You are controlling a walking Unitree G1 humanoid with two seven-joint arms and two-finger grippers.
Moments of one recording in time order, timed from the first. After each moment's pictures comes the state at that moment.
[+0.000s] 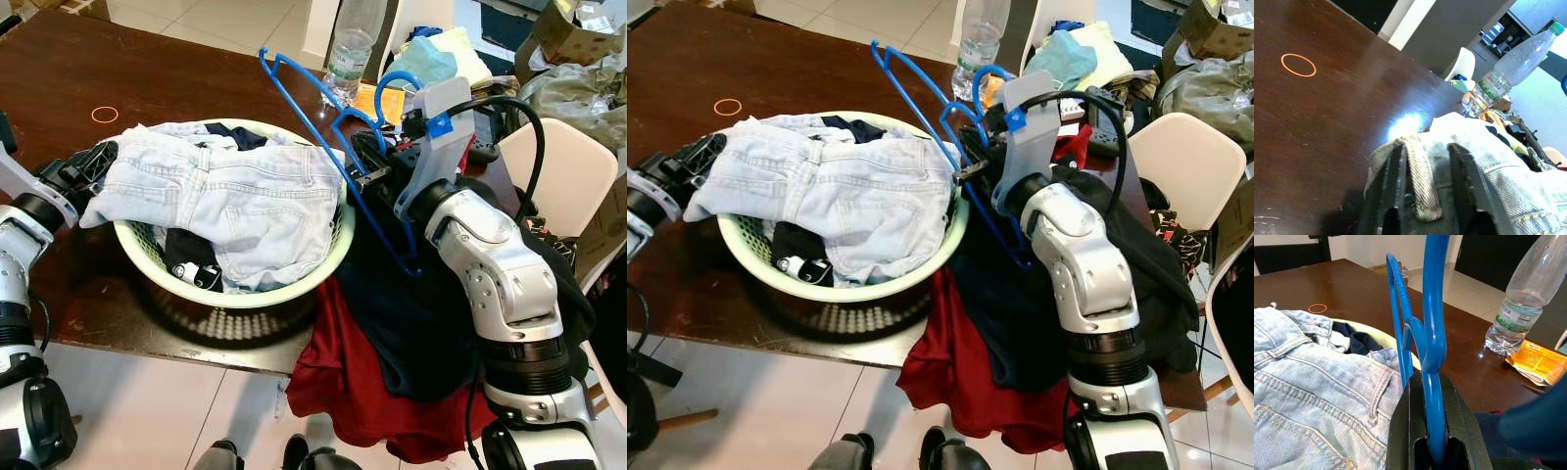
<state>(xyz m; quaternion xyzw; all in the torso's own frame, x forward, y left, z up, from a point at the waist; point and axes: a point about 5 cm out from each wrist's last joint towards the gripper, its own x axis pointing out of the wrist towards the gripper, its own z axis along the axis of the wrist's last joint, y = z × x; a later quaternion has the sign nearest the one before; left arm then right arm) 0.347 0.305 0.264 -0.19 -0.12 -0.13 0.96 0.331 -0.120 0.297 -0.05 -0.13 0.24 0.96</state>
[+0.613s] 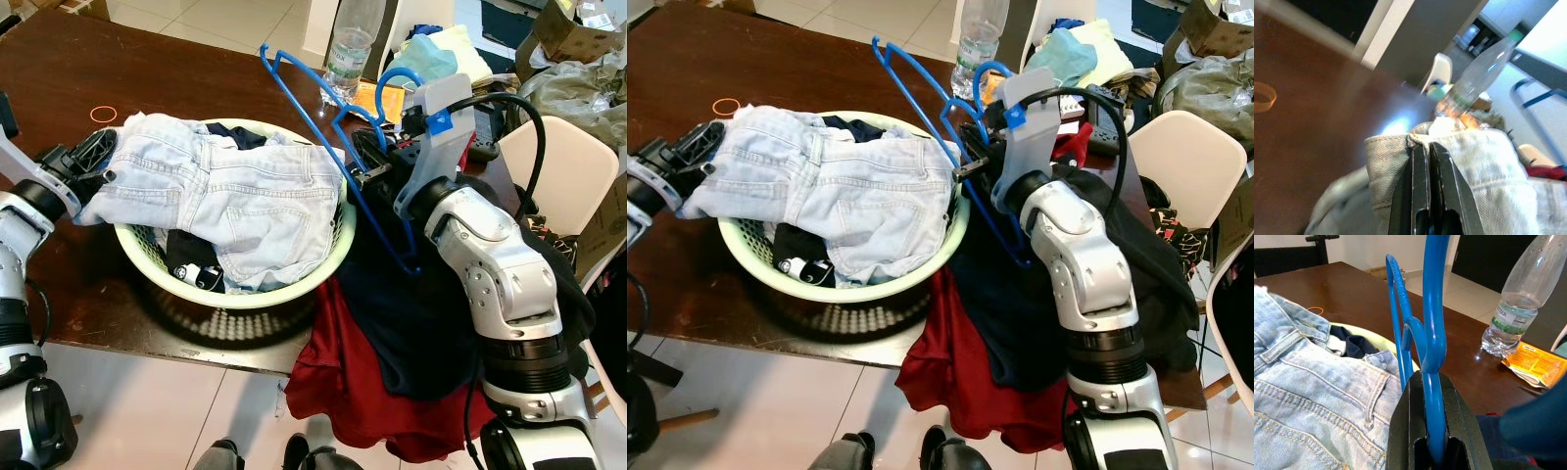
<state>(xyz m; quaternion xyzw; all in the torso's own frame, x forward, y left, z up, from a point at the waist) 0.340 0.288 0.301 -0.17 -0.16 -0.18 0.95 0.333 -0.118 0.302 -0.05 -0.14 0.24 0.96</state>
